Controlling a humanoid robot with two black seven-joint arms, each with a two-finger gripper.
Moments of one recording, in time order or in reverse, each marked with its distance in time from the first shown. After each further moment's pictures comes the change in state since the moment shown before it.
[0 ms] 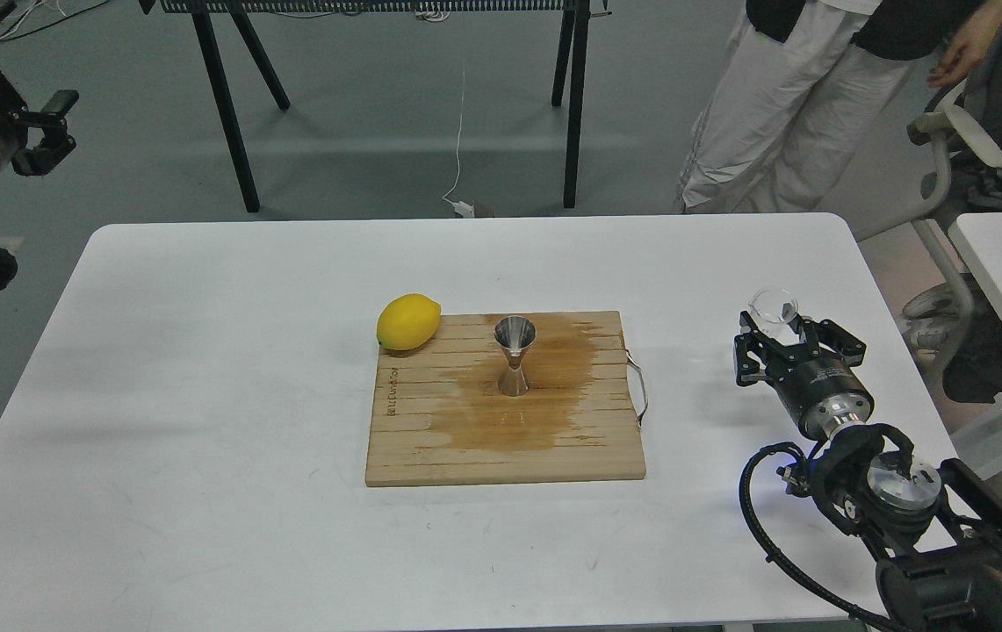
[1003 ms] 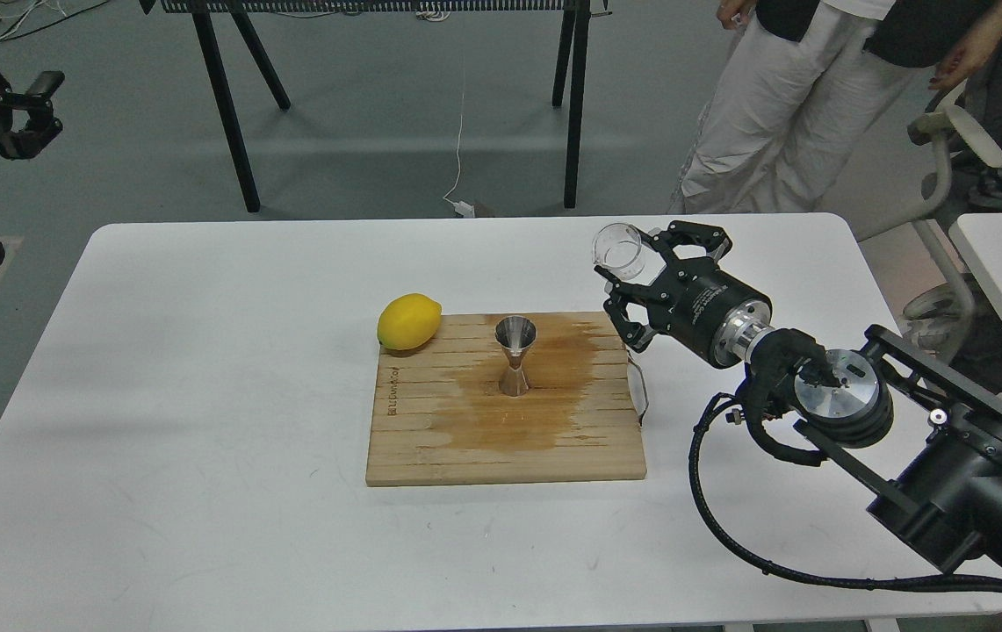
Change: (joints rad) left arm -0.021 0.018 -0.005 0.000 -0.003 0.000 0.001; right arm 0.303 -0.116 -0.401 0.307 -0.149 -0.271 -0.055
